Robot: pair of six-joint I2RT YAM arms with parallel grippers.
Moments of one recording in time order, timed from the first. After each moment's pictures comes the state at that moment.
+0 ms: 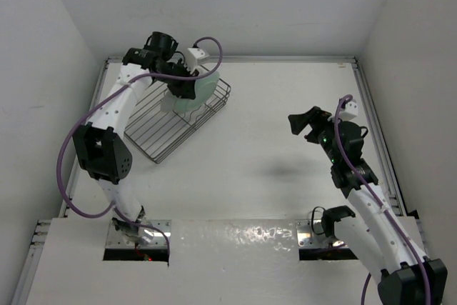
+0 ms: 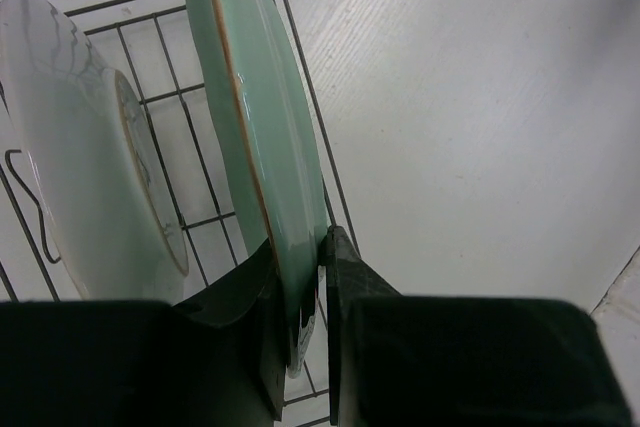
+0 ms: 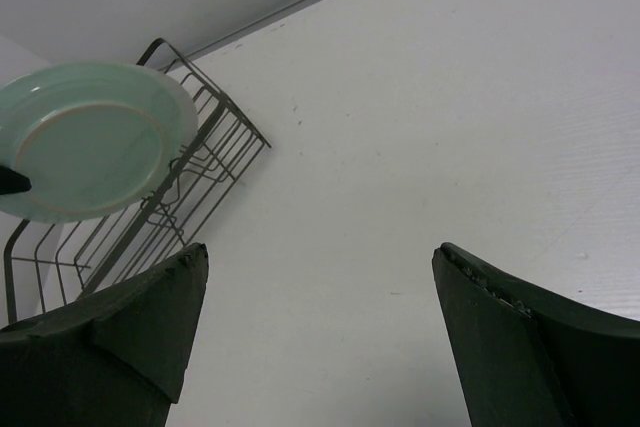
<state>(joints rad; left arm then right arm) -0.23 1.80 1.84 -1.07 0.54 0.57 0.21 0.73 0.49 0.02 -0.02 0.57</state>
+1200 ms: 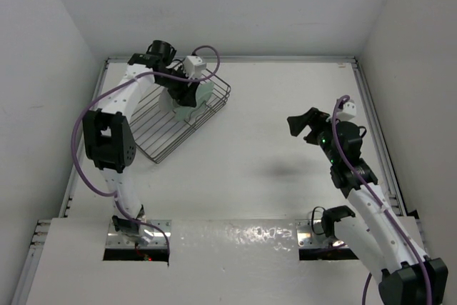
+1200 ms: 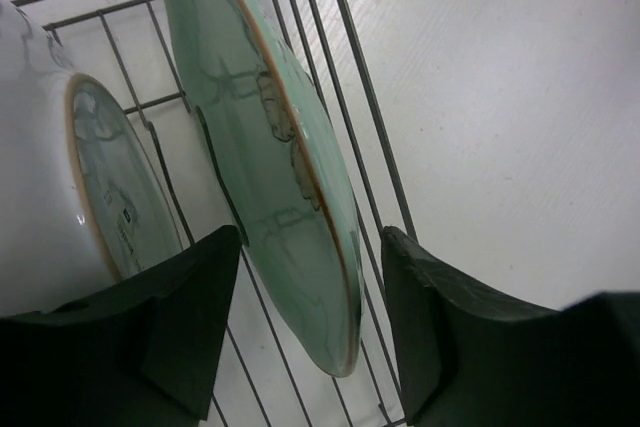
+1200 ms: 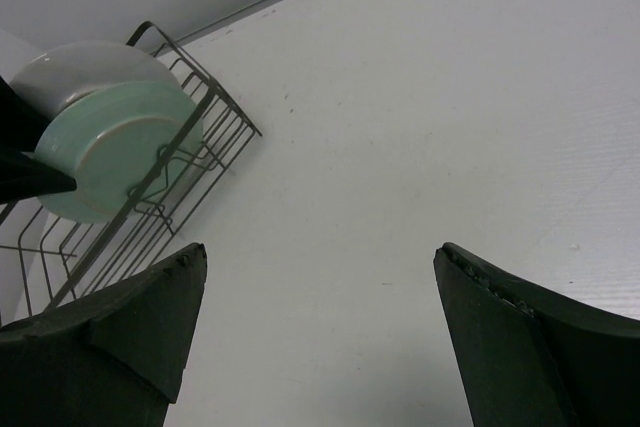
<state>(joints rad) -0.16 1.93 1.77 -0.98 0.61 0.67 0.22 0.74 0.49 0.00 -0.01 0.55</state>
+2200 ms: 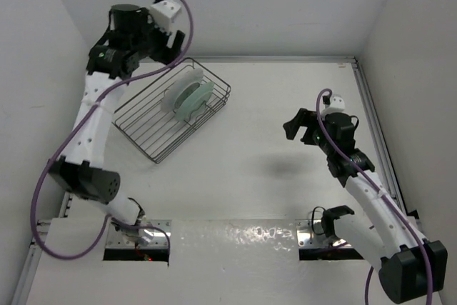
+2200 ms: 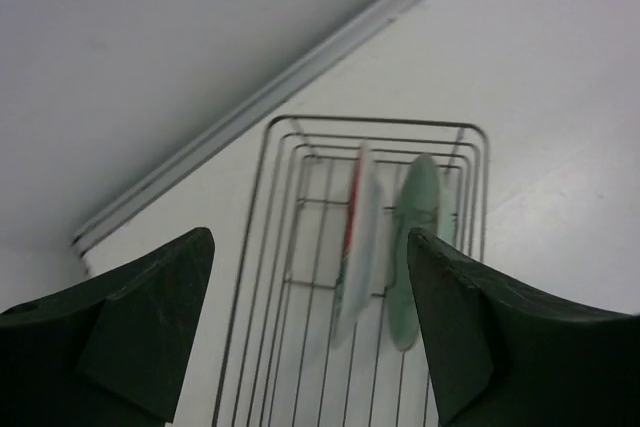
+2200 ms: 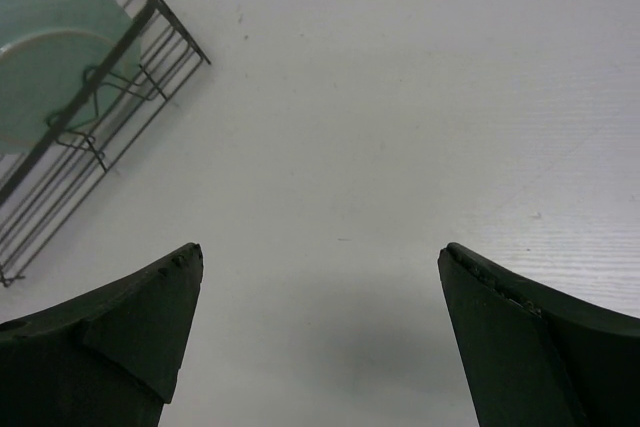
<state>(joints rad) -0.20 1.65 1.99 -0.78 0.26 0.37 0.23 0.87 0.58 -0.12 -0.04 0.41</state>
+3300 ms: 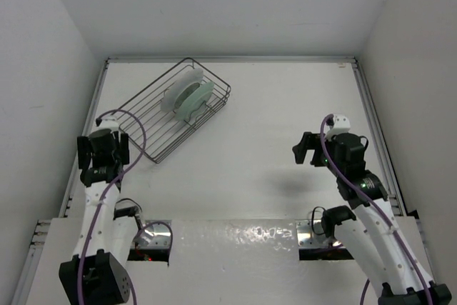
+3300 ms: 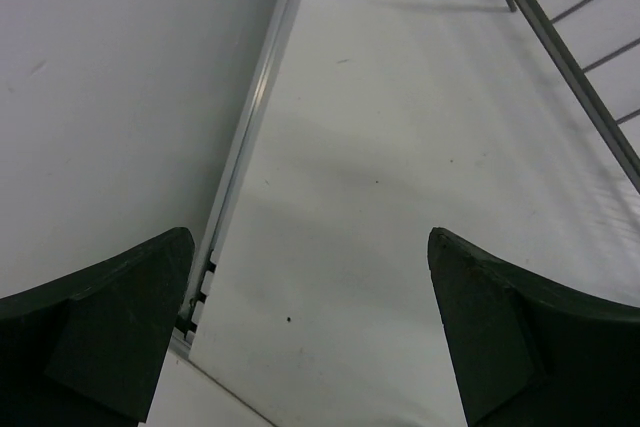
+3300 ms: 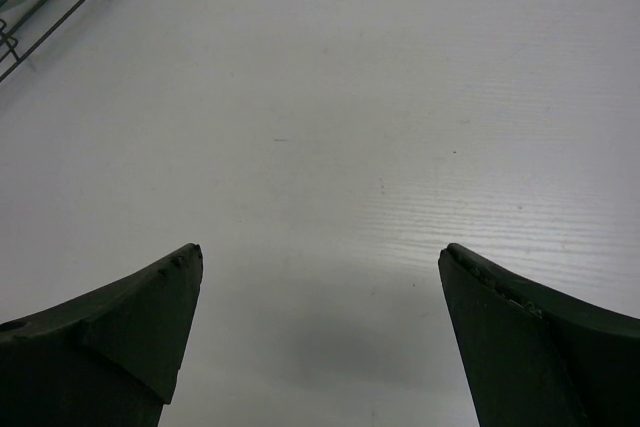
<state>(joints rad) 0.25 0.76 0.49 -0.38 -0.39 0.27 0.23 0.57 0.52 -0.47 -0.02 0.24</state>
